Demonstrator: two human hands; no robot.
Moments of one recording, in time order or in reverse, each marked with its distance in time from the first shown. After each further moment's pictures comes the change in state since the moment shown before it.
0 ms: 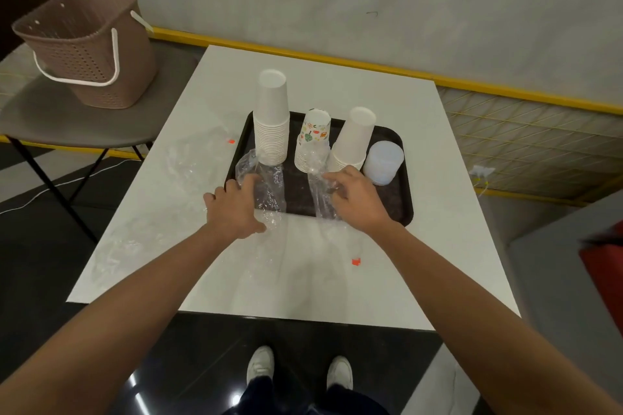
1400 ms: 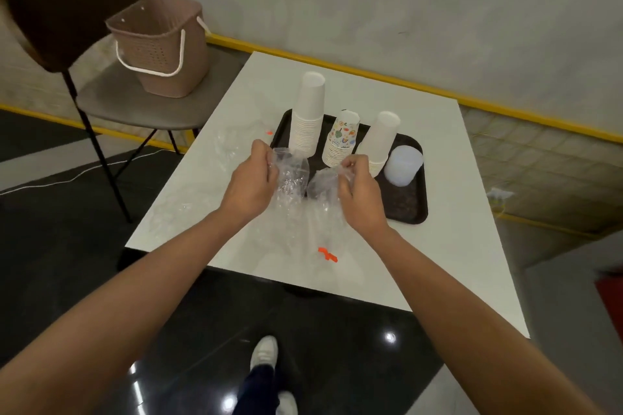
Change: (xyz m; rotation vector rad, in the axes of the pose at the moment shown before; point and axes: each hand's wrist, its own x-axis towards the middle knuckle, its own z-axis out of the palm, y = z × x) left_hand -0.080 -0.016 -0.043 -0.658 0.453 0.193; right_hand -0.050 -0.069 0.012 0.230 0.192 -0.060
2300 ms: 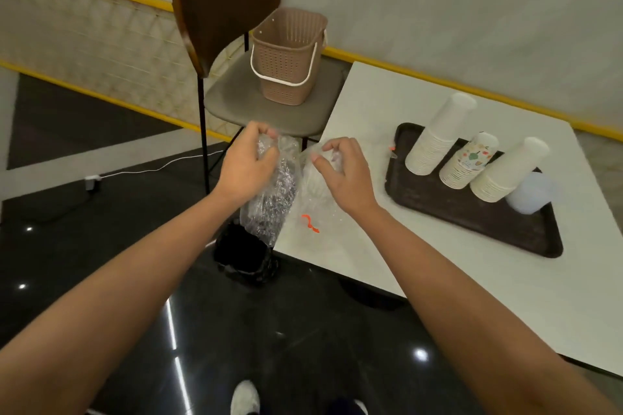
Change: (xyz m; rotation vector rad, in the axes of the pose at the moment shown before) left_hand 0.003 -0.168 -0.216 -0.141 0.169 -0.123; right_hand 0.035 -0.182 0.229 0.179 -0.089 -0.127
